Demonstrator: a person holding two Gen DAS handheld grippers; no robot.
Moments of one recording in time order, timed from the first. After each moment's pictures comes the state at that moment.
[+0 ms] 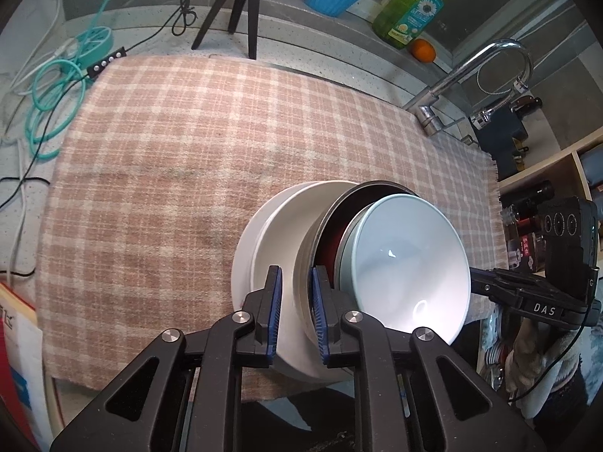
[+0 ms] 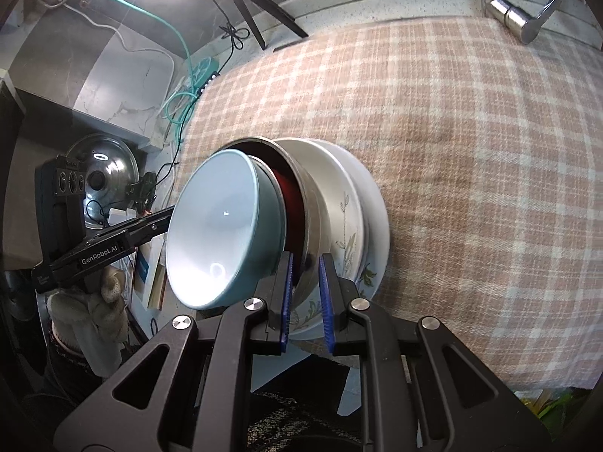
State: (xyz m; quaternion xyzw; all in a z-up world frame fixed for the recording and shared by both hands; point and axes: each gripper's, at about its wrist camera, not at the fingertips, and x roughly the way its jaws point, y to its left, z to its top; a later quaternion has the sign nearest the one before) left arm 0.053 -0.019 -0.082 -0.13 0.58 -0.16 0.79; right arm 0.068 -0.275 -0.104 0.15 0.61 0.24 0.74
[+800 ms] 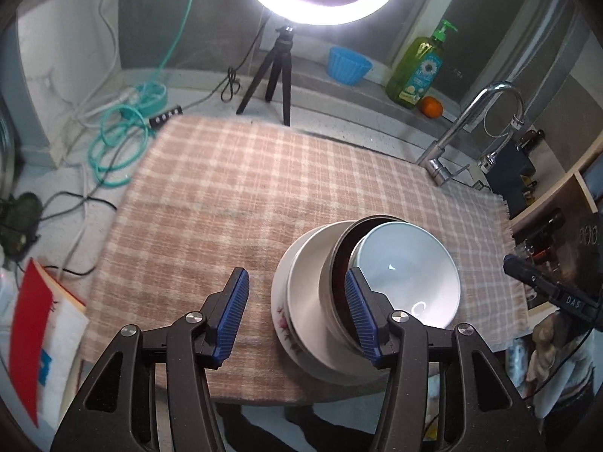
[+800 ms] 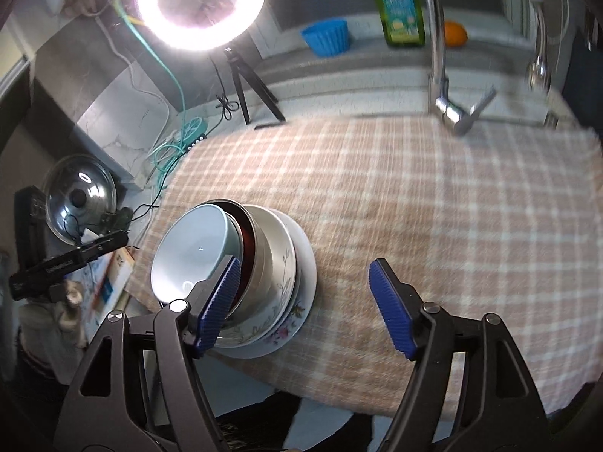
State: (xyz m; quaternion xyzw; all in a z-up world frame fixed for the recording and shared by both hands) left arm -0.003 -0.007 -0.033 -0.11 0.47 -0.09 0.87; right arm 0.030 -0.321 -0.040 0.07 0.47 0.20 0.86
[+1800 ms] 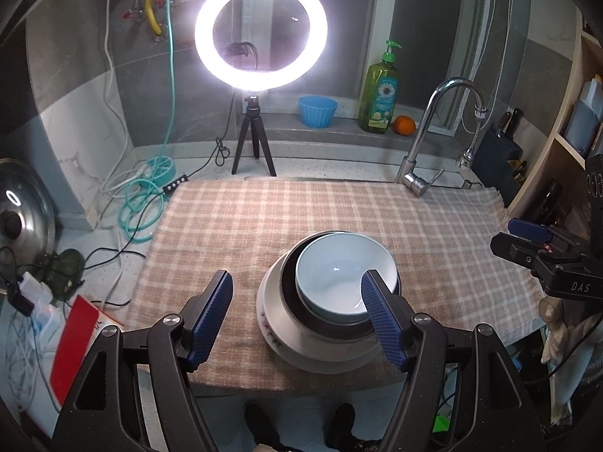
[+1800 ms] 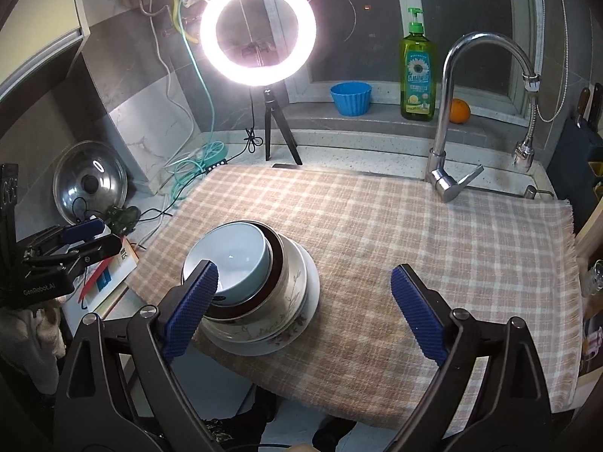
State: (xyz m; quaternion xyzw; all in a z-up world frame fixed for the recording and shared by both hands) left arm -0.064 -0.064 0.027 -0.02 0.39 -0.06 0.92; right arm -0.024 -0.311 0.019 0.01 0.39 0.21 0.90
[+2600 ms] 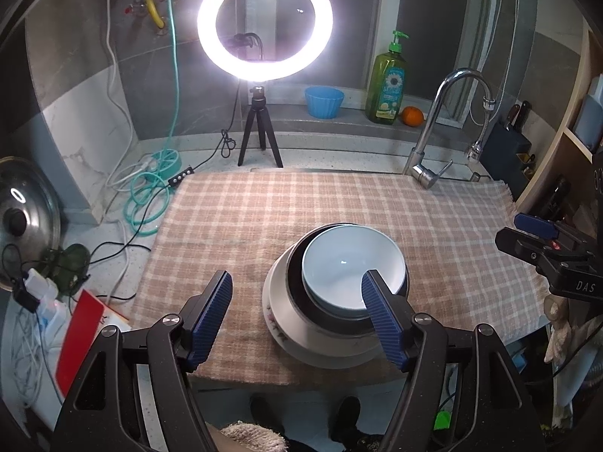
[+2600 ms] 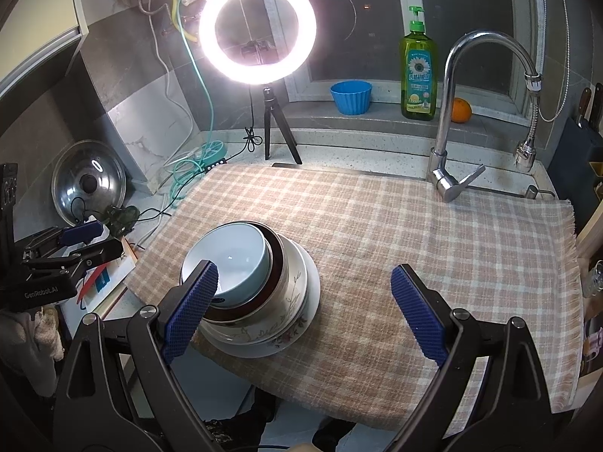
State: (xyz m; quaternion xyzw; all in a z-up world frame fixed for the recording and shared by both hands) left arm -0.063 -0.066 0.023 -0.02 0.41 -0.05 0.91; right arm -0.021 -0.311 0.016 0.01 0.39 0.21 0.90
